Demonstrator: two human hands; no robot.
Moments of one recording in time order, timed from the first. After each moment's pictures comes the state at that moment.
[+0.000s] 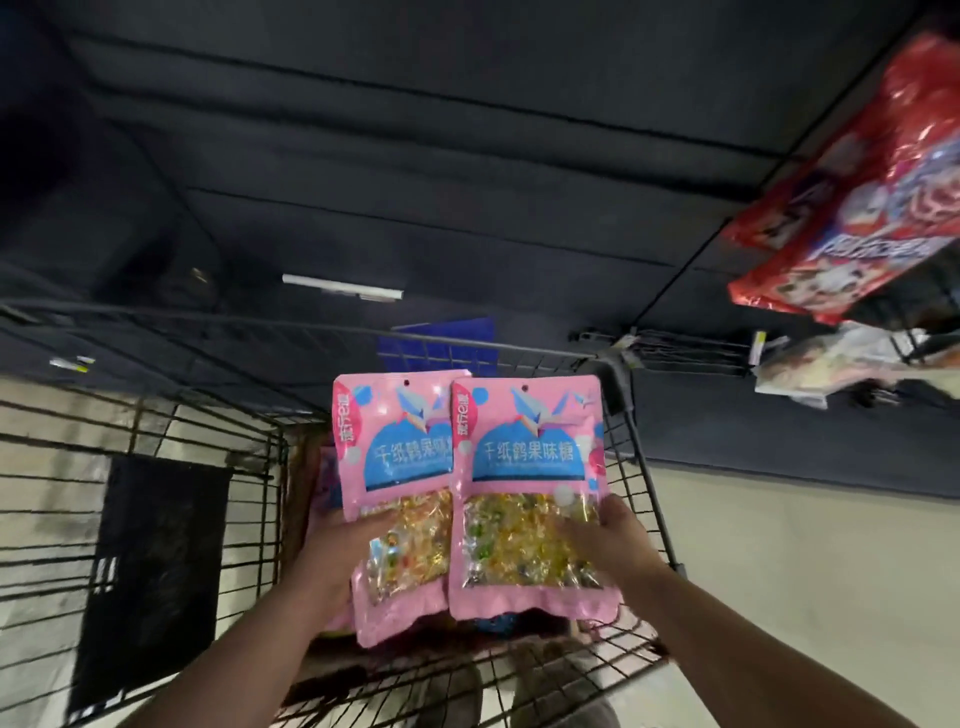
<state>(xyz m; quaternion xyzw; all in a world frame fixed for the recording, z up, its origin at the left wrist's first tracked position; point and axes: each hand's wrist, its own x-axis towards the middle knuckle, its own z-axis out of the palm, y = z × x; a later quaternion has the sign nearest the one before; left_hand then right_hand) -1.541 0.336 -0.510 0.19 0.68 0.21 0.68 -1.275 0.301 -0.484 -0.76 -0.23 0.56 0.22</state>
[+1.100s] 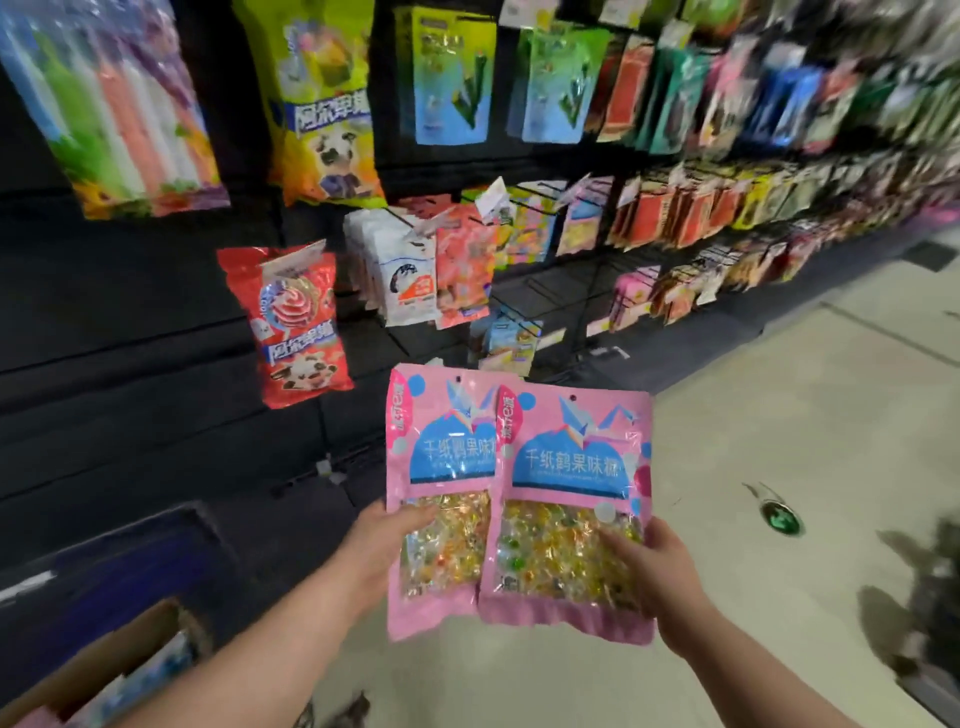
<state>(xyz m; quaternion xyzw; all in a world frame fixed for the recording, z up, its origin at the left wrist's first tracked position) -1.126 0.170 -0.339 0.48 0.40 0.09 0.78 -0.972 -0.052 -0.330 -0.76 -0.04 0.25 0.60</state>
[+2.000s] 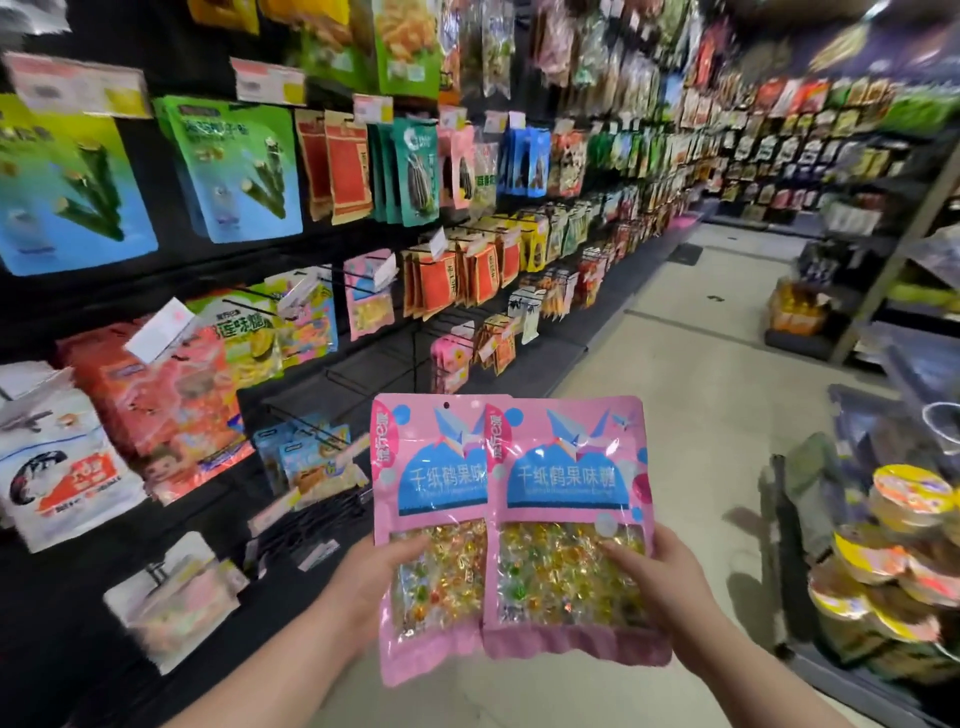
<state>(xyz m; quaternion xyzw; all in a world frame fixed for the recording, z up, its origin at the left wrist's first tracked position) -0.783 0.090 -0.298 0.59 0.27 -0.04 0.76 -0.712 -0.172 -0.285 -0.75 0.04 0.09 0.65</state>
